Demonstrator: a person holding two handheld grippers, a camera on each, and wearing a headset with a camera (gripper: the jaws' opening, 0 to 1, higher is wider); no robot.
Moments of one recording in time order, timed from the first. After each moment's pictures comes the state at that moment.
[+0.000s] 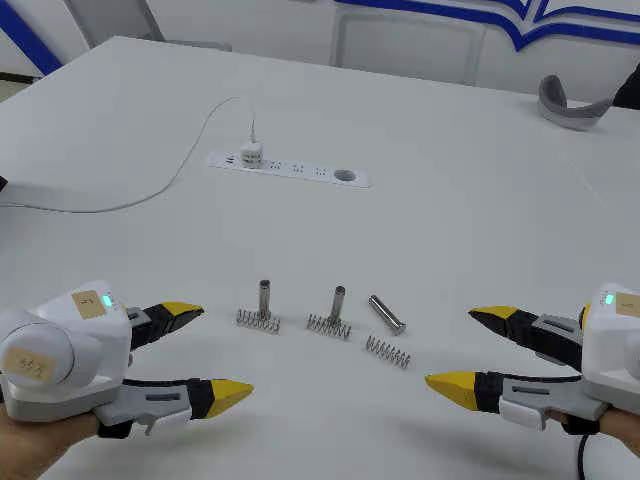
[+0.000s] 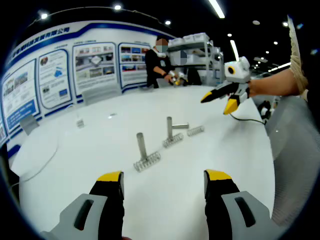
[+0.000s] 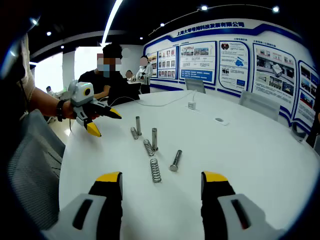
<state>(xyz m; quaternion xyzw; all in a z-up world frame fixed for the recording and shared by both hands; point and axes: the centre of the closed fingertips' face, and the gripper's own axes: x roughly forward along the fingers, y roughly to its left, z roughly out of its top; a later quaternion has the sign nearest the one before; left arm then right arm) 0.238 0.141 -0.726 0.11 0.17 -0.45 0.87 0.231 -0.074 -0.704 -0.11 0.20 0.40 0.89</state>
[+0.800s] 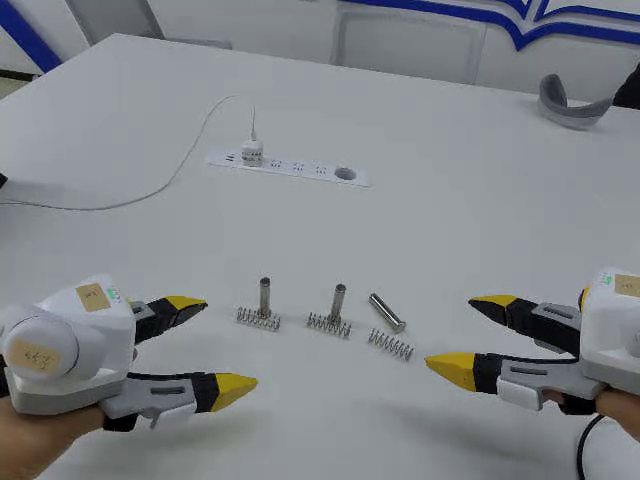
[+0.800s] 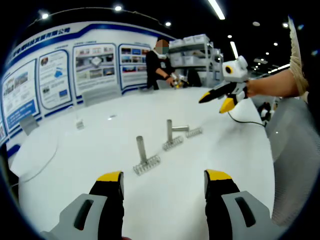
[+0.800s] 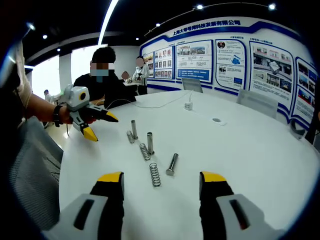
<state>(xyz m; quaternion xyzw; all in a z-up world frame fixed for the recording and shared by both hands) 0.239 0.136 -0.722 0.11 0.16 -0.45 0.87 0.239 -0.072 -0.696 -0.10 0.21 0.39 0.89</state>
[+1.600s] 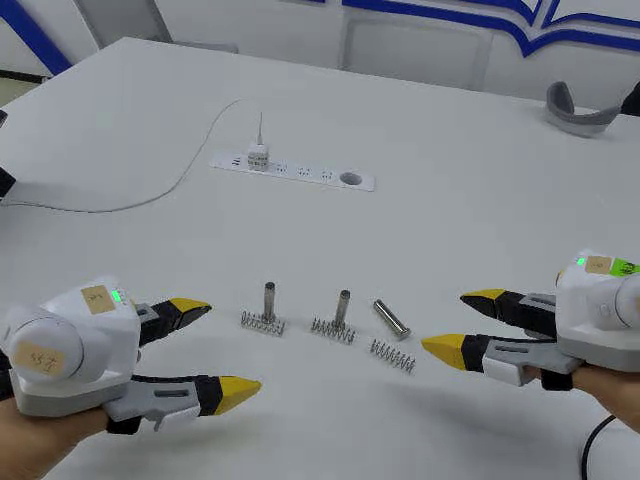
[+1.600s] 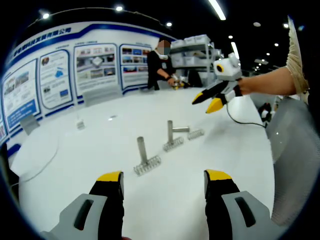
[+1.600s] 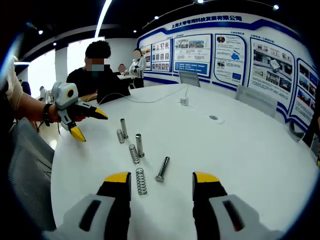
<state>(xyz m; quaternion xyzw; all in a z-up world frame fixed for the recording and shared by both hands) 0.240 0.137 -0.721 0.10 0.16 -0.45 0.87 0.273 -0.066 -0.697 -0.12 0.24 0.37 0.89</state>
